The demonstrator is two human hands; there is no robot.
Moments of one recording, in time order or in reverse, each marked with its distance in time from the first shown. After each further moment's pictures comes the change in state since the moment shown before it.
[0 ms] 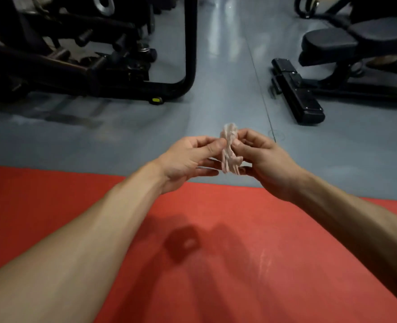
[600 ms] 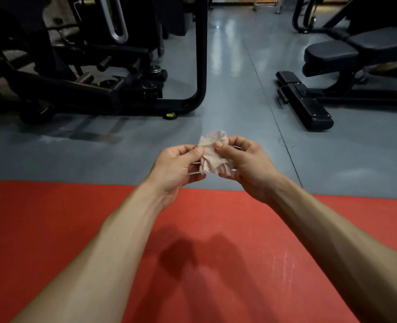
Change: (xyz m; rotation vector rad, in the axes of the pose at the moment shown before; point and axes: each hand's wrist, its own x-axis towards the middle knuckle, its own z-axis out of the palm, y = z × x) left_hand -0.057 -0.001 -0.038 -0.081 0.356 0.096; right_hand 0.006 -0.009 0.085 0.266 0.106 0.008
